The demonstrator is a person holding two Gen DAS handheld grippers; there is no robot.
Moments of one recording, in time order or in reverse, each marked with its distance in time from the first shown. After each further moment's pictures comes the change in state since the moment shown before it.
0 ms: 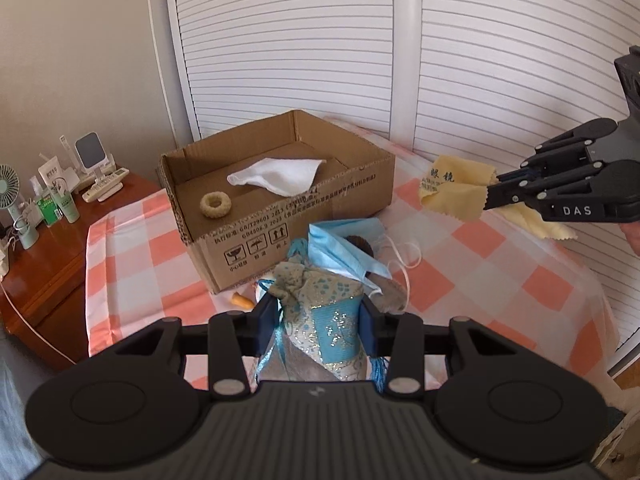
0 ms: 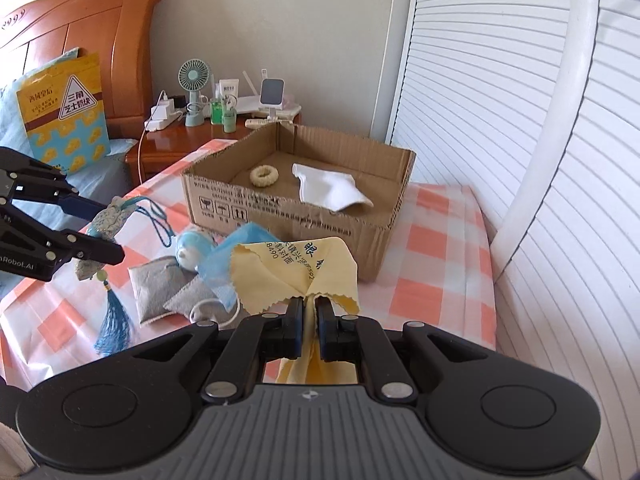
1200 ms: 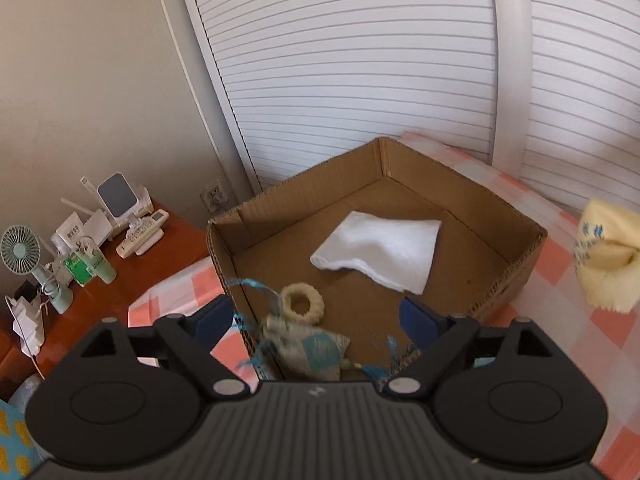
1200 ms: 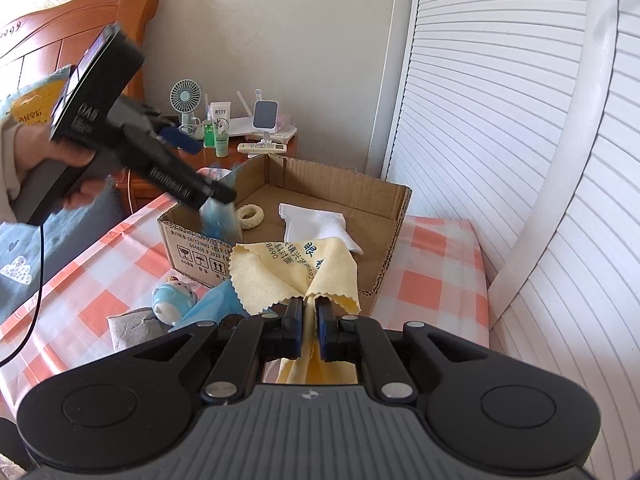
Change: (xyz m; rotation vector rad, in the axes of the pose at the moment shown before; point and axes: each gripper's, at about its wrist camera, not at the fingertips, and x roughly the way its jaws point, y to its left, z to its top) left arm 0.105 0.063 0.097 0.048 0.049 0.154; right arm 0.024 -0.018 0.044 -0.010 -0.040 -0.001
